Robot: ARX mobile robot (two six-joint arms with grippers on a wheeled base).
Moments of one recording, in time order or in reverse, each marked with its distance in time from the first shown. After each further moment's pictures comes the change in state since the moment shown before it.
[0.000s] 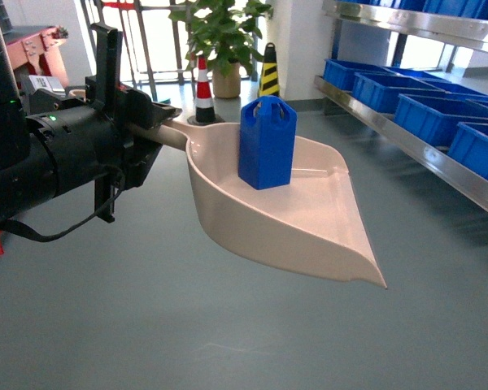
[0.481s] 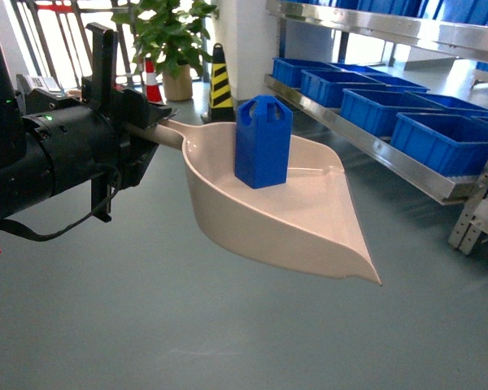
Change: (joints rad) left arm 0.001 0.000 0.000 0.000 0.000 0.000; right arm 0.000 0.000 0.000 0.000 0.000 0.000
